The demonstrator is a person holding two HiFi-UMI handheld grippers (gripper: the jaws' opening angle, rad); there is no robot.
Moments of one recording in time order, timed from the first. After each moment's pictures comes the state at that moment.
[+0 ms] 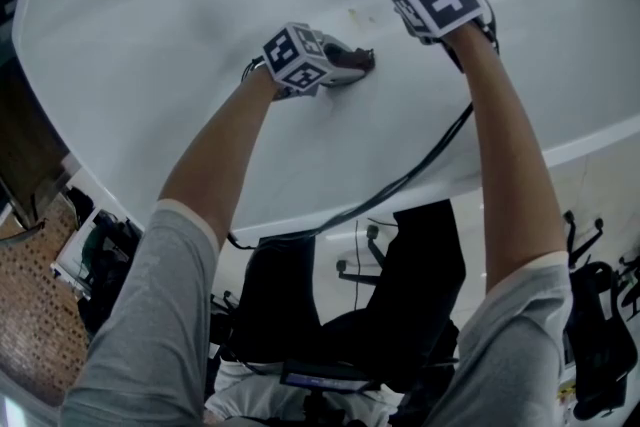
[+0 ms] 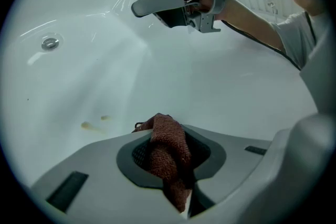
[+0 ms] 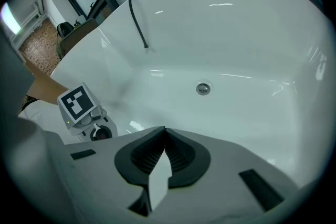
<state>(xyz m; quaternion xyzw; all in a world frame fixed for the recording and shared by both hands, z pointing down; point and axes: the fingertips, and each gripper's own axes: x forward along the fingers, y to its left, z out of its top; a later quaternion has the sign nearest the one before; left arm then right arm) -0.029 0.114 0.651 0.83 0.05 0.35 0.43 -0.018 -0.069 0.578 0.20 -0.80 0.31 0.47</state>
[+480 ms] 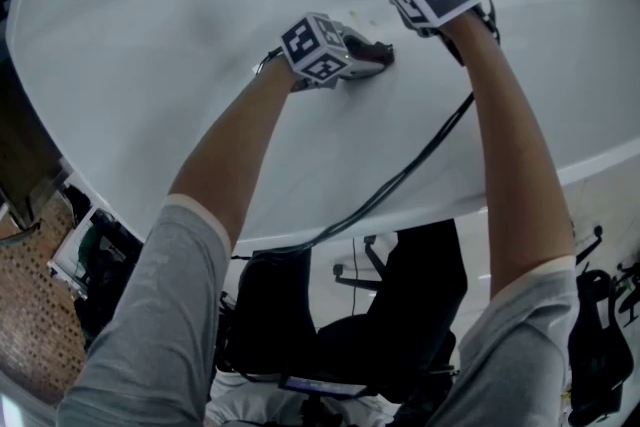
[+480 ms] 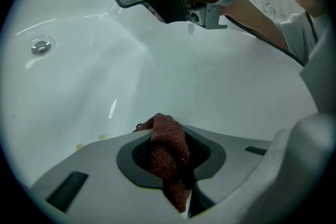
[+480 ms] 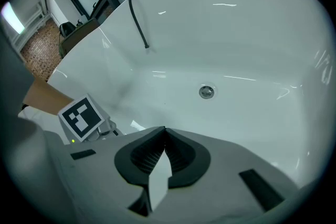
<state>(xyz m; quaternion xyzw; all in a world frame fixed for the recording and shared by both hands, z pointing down) 0.005 0.094 0.671 0.84 0.04 0.33 0.42 -0.015 -0.081 0.599 0.20 -0.78 0.30 0.50</state>
